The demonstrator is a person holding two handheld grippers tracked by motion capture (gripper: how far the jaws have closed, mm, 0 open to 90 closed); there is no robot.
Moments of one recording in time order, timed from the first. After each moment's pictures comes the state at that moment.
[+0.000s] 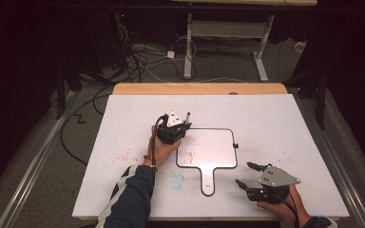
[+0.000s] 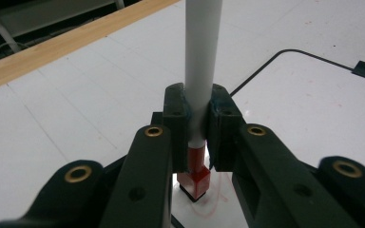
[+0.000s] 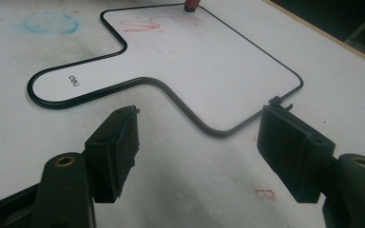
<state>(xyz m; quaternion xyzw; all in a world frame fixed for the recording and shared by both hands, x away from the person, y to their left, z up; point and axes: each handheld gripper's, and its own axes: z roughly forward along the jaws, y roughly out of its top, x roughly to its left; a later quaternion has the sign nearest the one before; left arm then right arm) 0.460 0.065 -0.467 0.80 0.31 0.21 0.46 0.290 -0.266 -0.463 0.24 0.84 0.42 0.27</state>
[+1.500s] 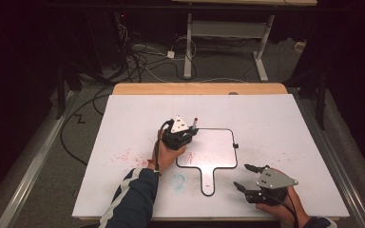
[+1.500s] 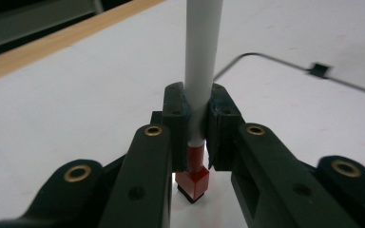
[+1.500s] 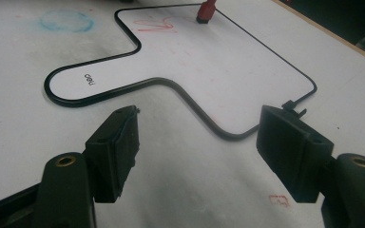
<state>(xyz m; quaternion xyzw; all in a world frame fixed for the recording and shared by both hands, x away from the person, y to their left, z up) 0.438 0.043 -0.469 0.82 0.26 0.18 0.49 0.287 -0.260 -0.464 0.22 0.84 0.41 0.26</state>
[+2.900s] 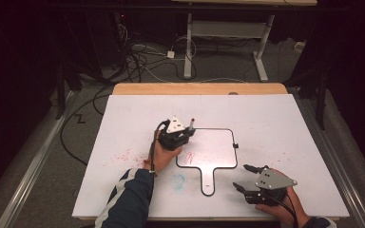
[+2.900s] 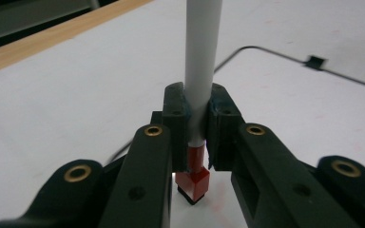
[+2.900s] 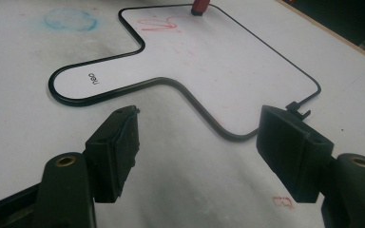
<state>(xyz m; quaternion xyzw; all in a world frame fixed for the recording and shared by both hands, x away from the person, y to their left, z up) 0.438 0.055 -0.469 0.82 0.26 0.17 0.48 0.286 -0.258 -0.464 0.22 0.85 0.41 0.26</state>
